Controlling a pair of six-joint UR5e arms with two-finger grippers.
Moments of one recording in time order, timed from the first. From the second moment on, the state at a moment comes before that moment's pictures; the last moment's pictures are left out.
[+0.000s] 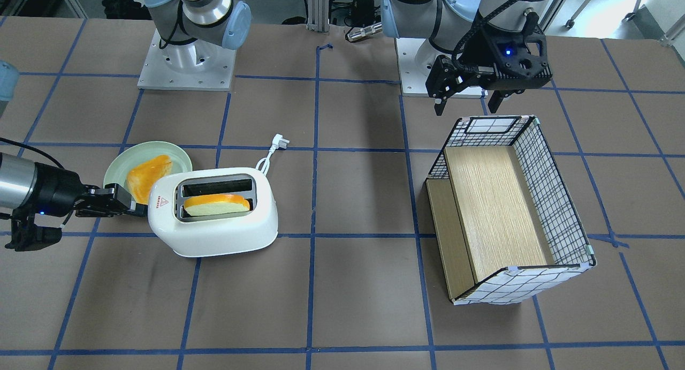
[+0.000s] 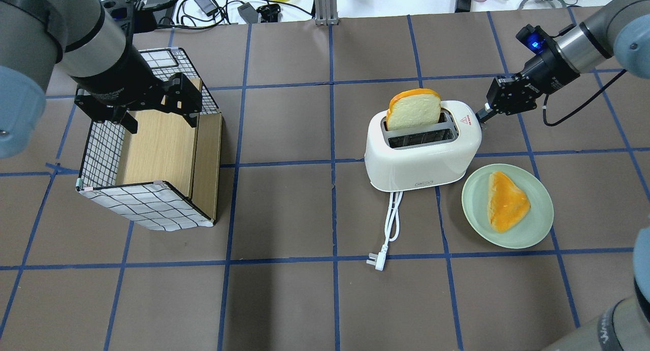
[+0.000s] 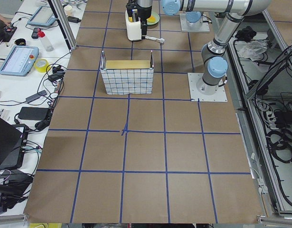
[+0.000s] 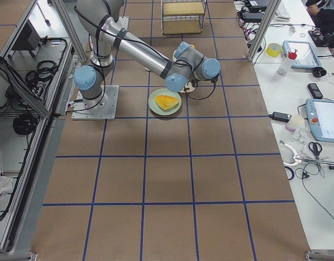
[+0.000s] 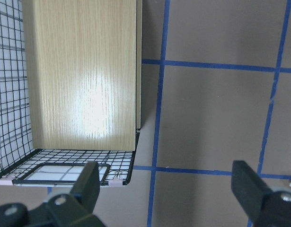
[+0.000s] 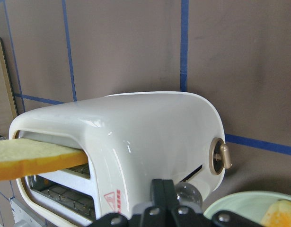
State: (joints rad) left arm -1.57 -1.47 -1.67 -1.51 1.59 -0.08; right arm 1.18 -1.22 1.62 -1.56 -1.04 -0.54
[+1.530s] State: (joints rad) left arm -1.57 -1.47 -1.67 -1.51 1.59 -0.08; right arm 1.18 -1.19 1.63 -1.57 -1.05 -0.57
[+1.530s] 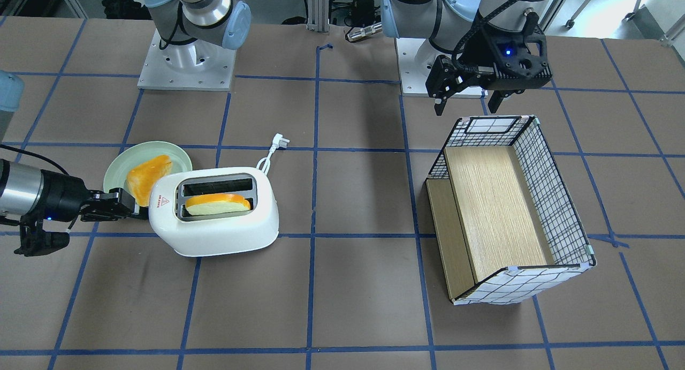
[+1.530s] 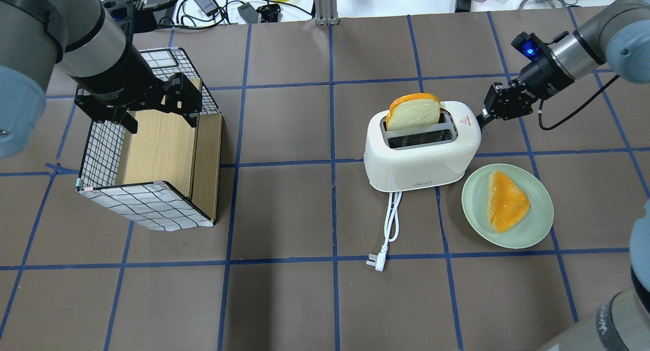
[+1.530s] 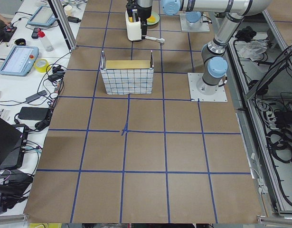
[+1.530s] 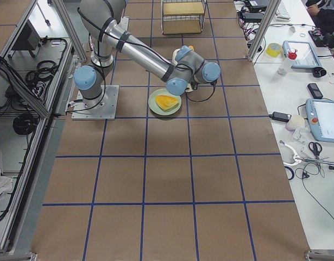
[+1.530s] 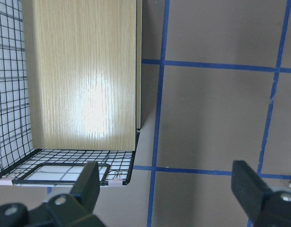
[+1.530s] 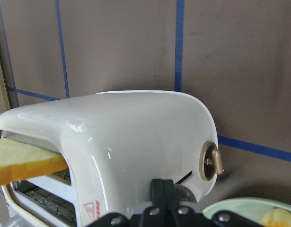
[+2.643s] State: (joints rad) left arm -1.57 -1.47 -1.67 -1.51 1.59 -0.08; right arm 1.17 -1.17 1.69 -1.65 -1.05 -0.58
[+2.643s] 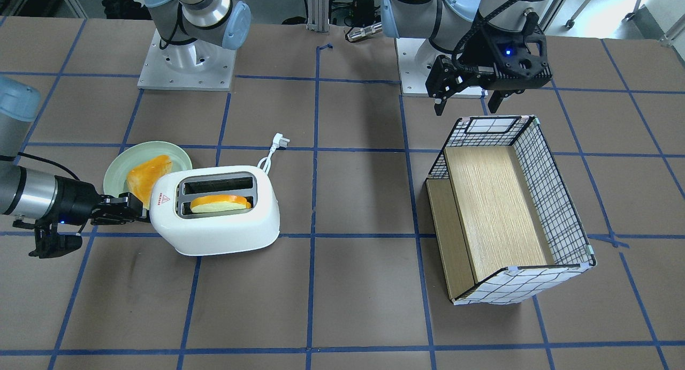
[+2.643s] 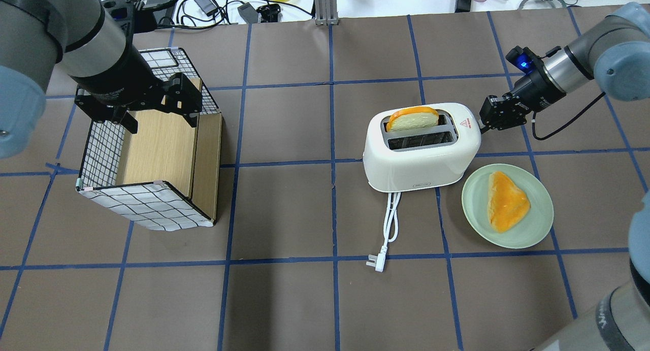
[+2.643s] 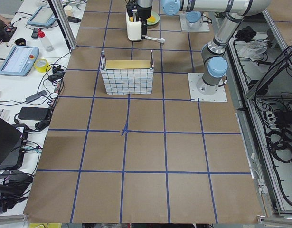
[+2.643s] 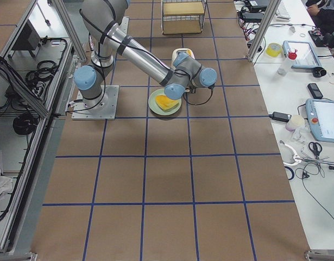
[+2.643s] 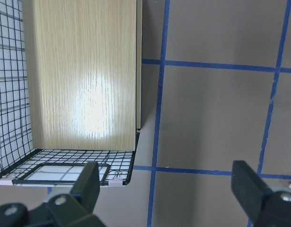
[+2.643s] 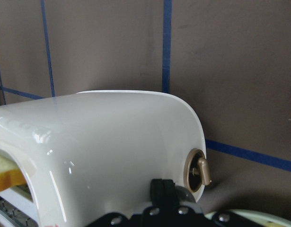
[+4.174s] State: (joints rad) left arm -1.57 -1.47 -1.67 -1.51 1.59 -0.08; right arm 1.17 -1.36 1.63 -1.54 -1.16 -0.46
